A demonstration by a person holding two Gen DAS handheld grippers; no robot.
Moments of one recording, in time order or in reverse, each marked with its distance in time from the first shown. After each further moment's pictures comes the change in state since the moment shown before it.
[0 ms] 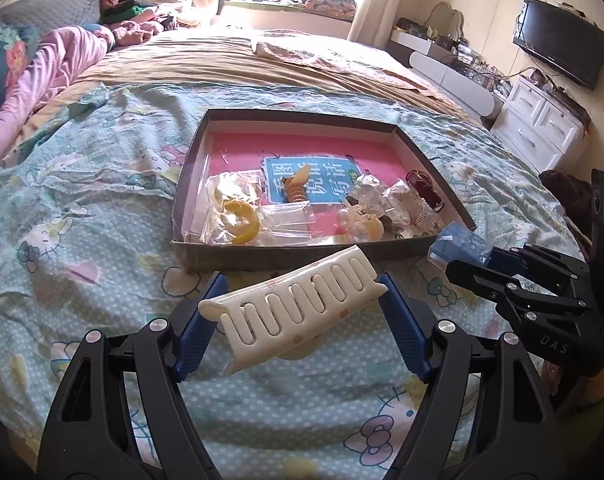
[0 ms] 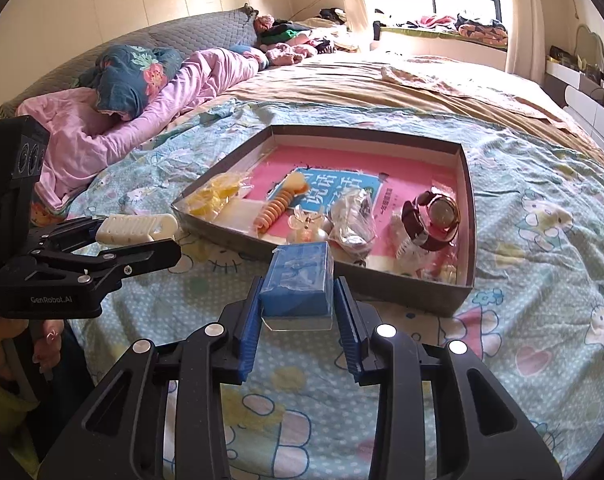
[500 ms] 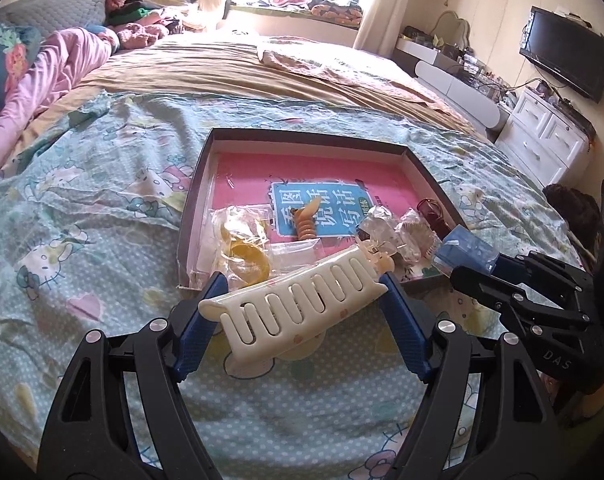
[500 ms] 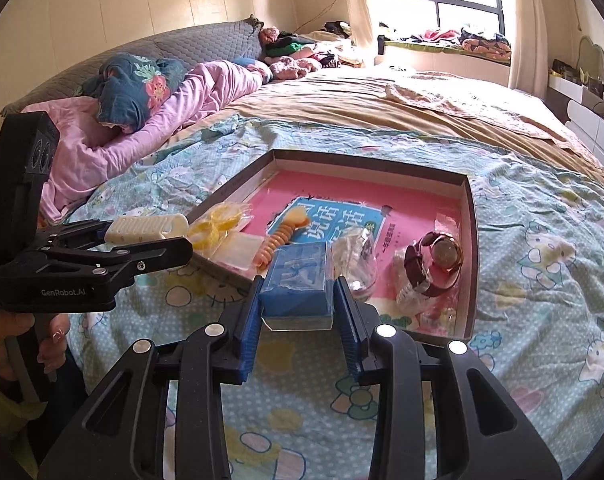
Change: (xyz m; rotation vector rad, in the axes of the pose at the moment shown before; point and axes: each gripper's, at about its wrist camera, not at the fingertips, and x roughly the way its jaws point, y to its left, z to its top) left arm 0.011 0.006 0.027 -0.020 -0.018 0.004; right arm 0.007 -0.002 0.026 -0.022 -0.051 -0.002
